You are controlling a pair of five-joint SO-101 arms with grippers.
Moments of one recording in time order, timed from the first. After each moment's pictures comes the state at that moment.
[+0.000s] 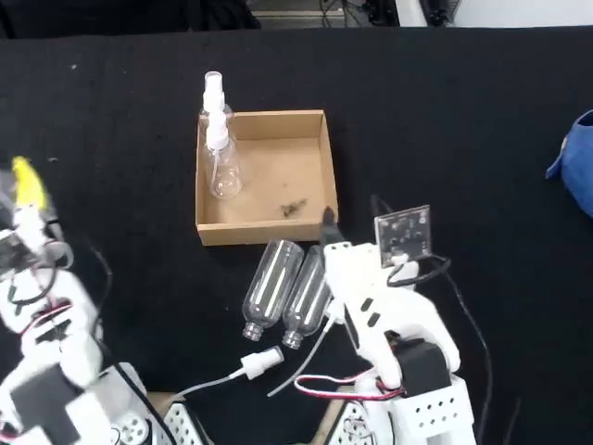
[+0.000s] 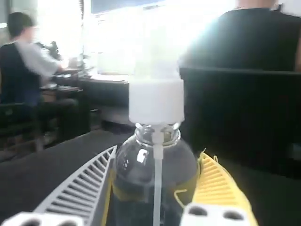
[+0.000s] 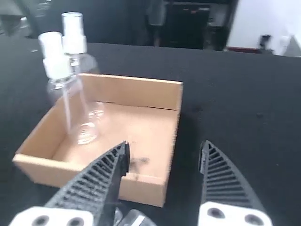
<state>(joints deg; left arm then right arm) -40.0 -18.2 82.5 -70.0 -2.1 -13.3 -93.8 82.2 42.2 -3.6</state>
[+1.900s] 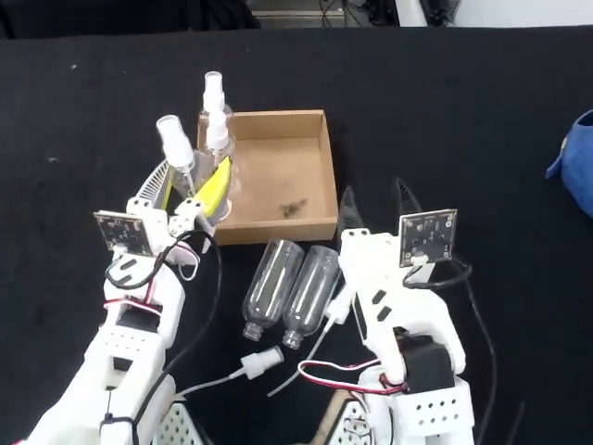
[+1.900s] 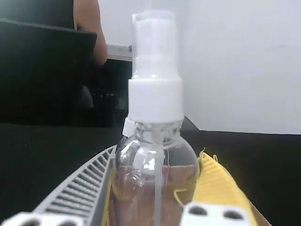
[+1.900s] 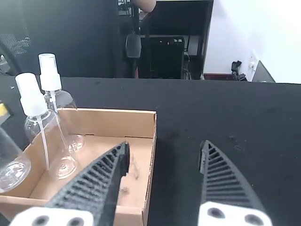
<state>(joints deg) 5.0 -50.7 90.3 -37.6 6.8 -8.5 -93.8 82.2 35.4 -3.6</state>
